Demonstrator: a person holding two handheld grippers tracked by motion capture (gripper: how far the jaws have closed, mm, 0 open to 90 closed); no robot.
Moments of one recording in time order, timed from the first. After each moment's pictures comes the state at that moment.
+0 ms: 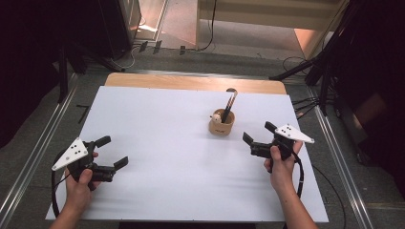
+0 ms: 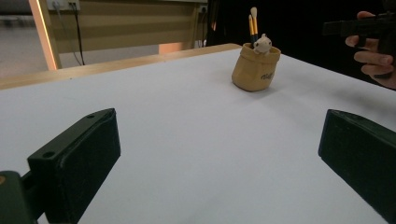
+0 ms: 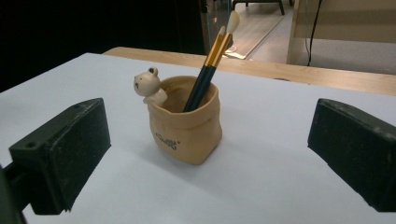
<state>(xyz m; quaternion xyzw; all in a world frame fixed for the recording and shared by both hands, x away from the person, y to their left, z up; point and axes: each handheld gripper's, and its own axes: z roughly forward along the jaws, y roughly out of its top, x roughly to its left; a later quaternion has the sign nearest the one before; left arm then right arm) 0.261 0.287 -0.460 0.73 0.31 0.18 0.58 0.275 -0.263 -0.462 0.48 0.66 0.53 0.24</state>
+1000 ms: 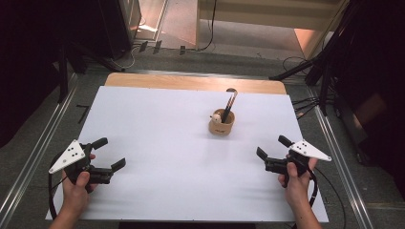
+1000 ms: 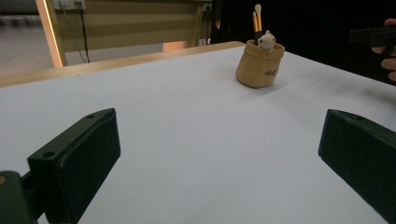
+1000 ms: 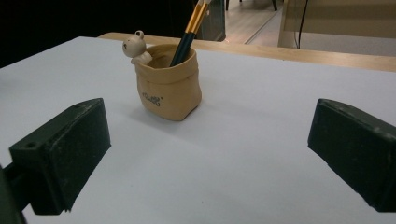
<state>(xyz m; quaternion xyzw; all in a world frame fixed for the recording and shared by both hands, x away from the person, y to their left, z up) 0.256 0.292 -0.461 0.73 0.32 0.18 0.57 0.234 -0.298 -0.479 0.48 0.66 0.52 0.25</state>
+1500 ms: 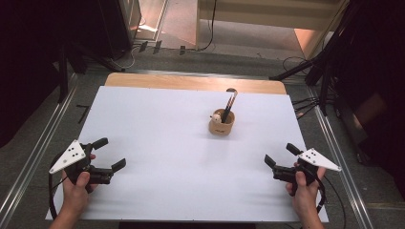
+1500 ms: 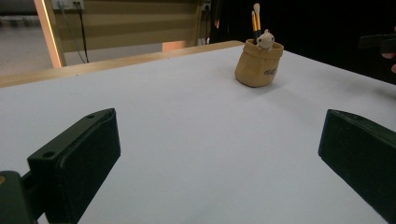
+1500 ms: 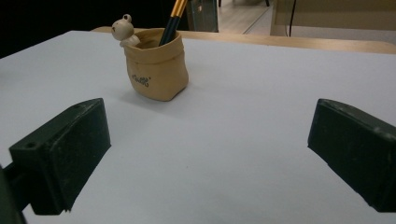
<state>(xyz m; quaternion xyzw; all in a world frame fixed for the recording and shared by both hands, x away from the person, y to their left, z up) 0.256 0.292 -0.461 0.74 0.31 0.18 0.57 0.212 -0.317 -0.490 0.49 0.65 0.51 0.26</state>
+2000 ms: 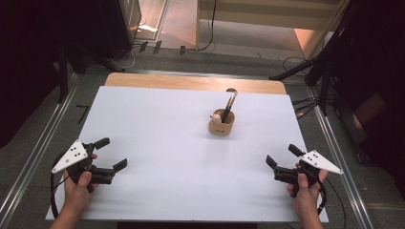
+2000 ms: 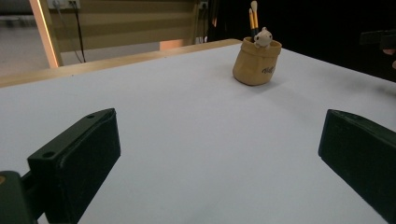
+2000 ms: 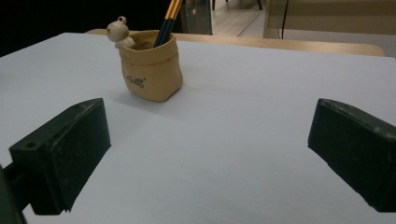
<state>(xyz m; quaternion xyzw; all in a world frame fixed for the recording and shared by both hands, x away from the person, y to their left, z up) 0.258 0.288 -0.462 0.74 0.31 0.18 0.57 0.207 -0.319 -0.489 0.50 0.65 0.51 0.27</state>
